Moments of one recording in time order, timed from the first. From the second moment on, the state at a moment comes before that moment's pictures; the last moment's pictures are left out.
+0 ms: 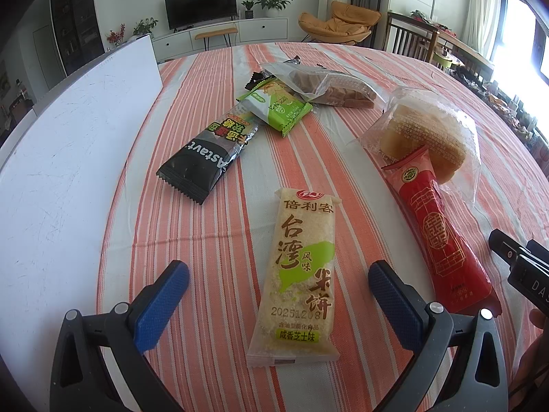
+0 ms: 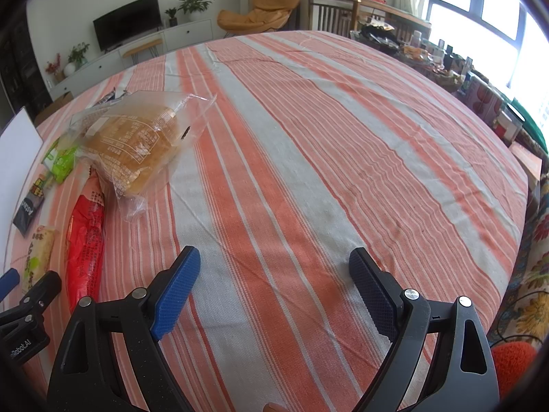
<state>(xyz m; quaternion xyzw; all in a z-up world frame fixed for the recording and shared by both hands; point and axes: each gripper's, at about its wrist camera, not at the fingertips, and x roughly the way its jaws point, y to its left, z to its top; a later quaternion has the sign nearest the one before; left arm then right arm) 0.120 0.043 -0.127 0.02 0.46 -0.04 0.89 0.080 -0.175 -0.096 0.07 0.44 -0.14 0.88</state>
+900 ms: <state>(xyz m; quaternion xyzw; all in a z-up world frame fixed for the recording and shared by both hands) 0.099 0.044 -0.103 -0.02 0.49 -0.12 0.86 0.074 -0.189 -0.090 0.12 0.43 -0.11 0.89</state>
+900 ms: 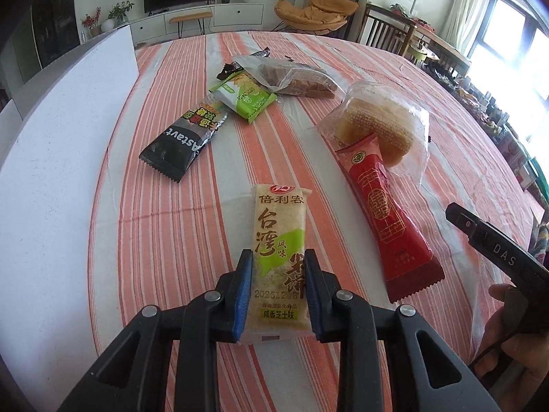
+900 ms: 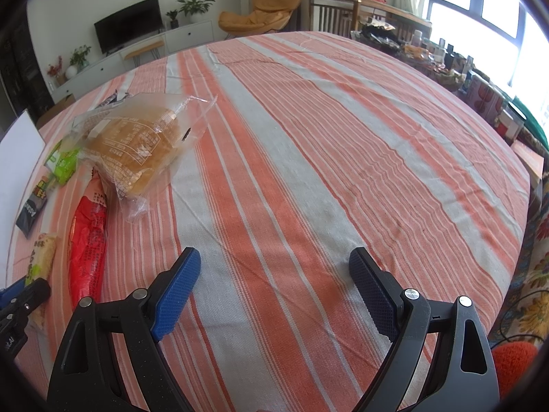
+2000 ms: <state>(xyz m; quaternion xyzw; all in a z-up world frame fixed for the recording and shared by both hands) 0.018 0.066 -0.010 0.03 0.41 -0.10 0.91 0.092 -0.121 -0.045 0.16 0.49 0.12 0.85</state>
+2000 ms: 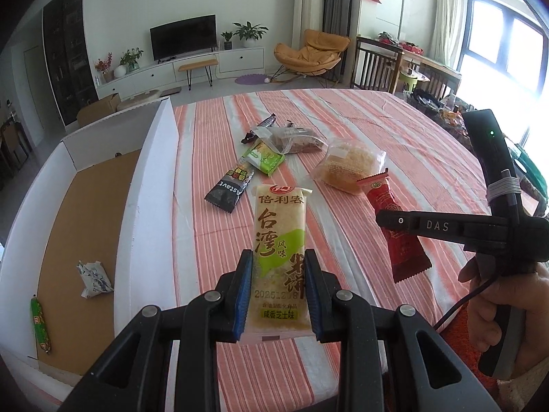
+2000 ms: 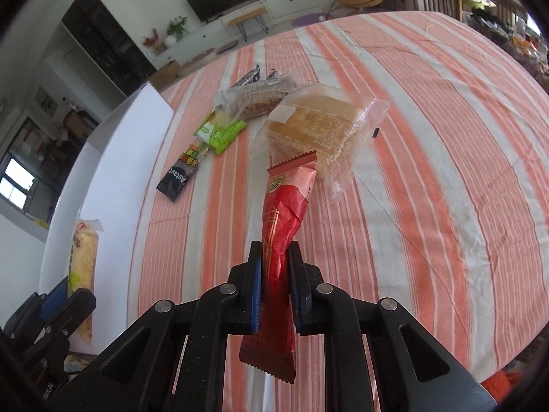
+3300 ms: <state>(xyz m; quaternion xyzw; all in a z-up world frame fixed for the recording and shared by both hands) 0.045 0.076 -0.013 -0.04 0.43 -0.14 0.89 0.080 -0.125 -0.070 0.00 0.43 -0.05 0.90</state>
